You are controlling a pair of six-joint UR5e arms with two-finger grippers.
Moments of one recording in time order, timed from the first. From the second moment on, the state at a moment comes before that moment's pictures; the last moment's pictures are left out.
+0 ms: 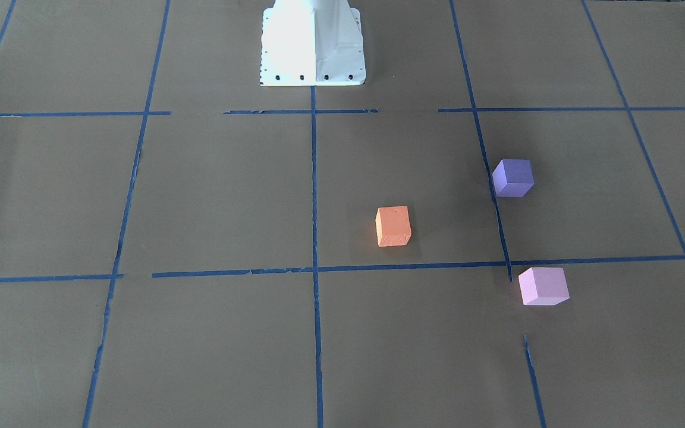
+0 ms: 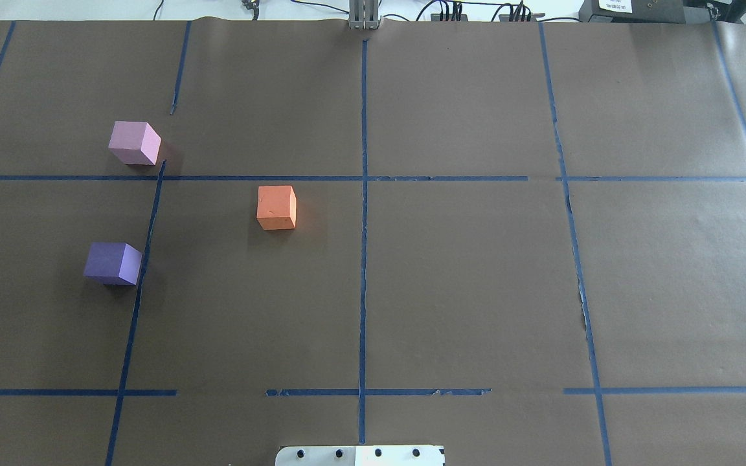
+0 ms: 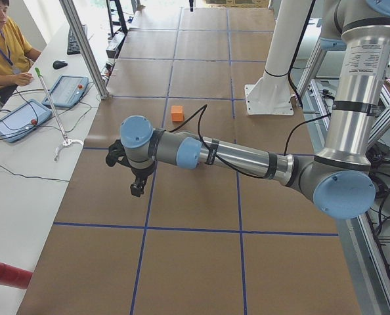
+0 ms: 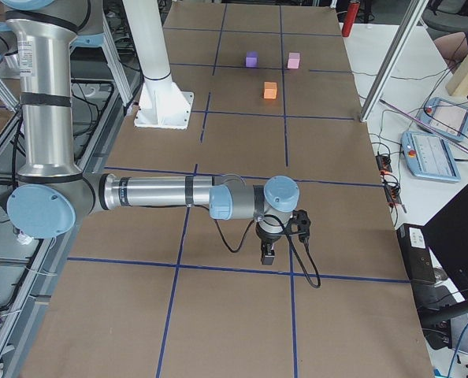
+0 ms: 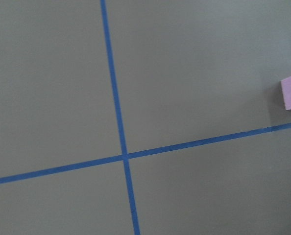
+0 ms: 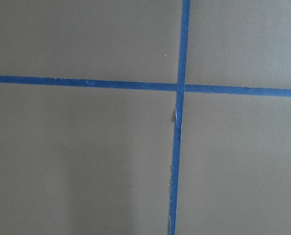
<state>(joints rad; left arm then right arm) -1.51 -1.71 -1.69 -1.59 -2.46 0.02 1.48 -1.59 1.63 -1.57 2.36 0.05</state>
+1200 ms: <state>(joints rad) -0.89 -2.08 -1.76 -1.68 -2.24 -0.88 1.48 -1.59 1.63 -1.57 2.36 0.05</state>
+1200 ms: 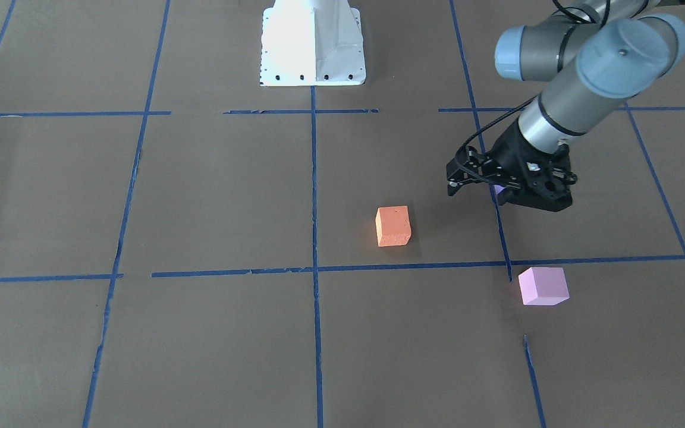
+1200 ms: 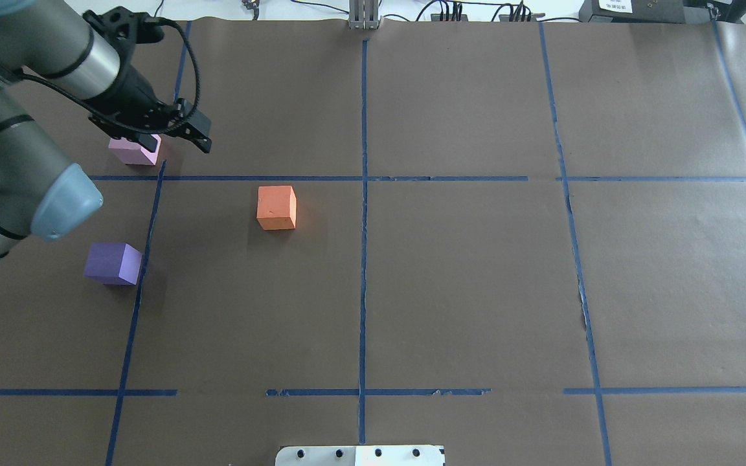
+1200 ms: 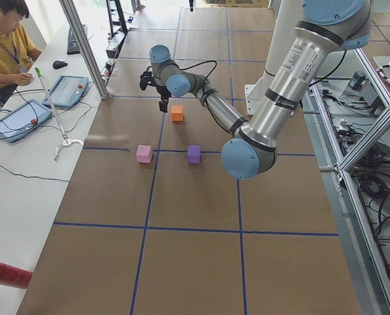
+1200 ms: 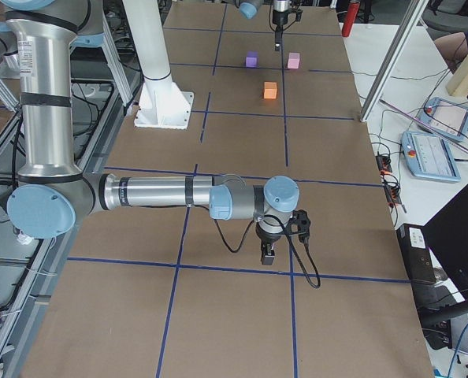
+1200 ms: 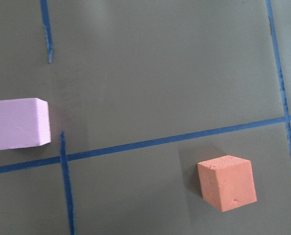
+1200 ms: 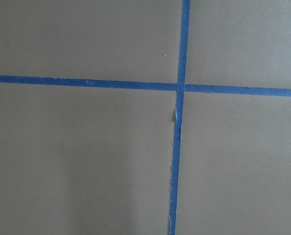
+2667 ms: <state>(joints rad) -0.73 -2.23 -1.52 -1.81 -2.13 -1.04 1.48 -1.59 1.63 -1.57 2.36 0.05</state>
